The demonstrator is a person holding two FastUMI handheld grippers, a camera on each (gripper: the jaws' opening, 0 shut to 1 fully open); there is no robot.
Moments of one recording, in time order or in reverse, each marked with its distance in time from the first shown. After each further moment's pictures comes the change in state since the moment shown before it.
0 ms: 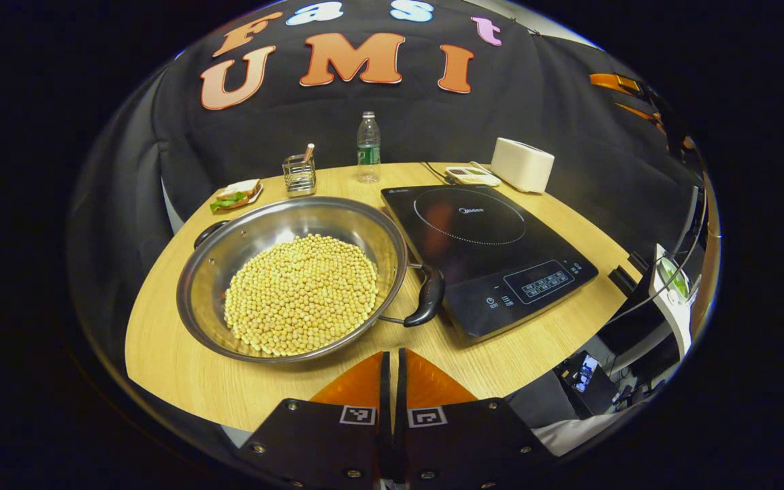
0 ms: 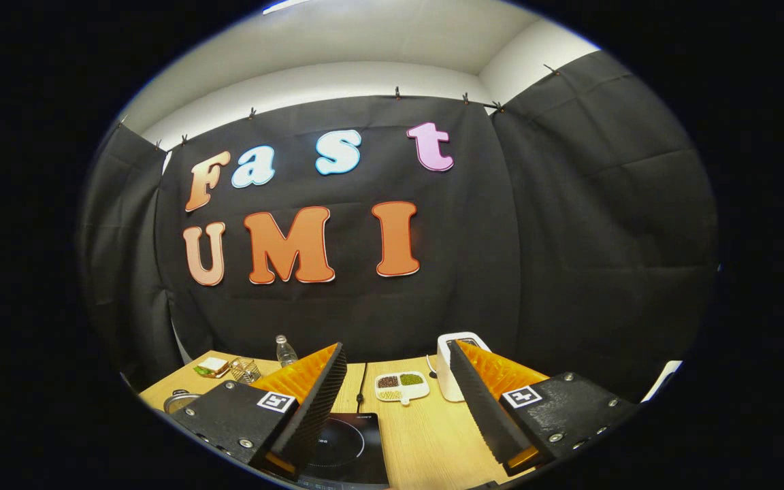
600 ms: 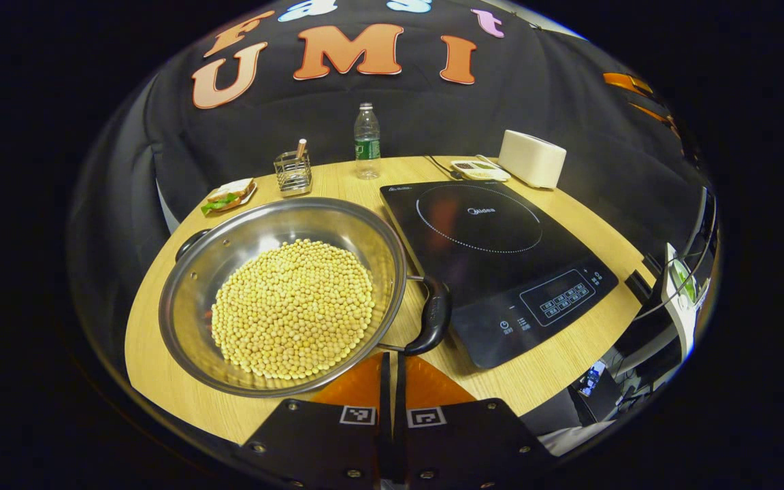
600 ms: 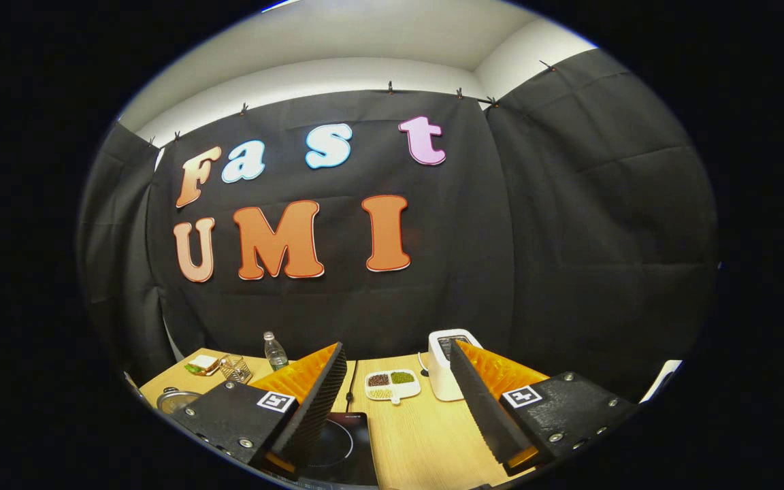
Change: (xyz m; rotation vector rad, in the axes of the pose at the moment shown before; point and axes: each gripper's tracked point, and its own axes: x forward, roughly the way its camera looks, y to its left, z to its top) left arm 0.033 -0.014 0.021 0.024 0.022 0.022; right arm 0.013 -0.019 -0.007 0.001 0.014 -0.029
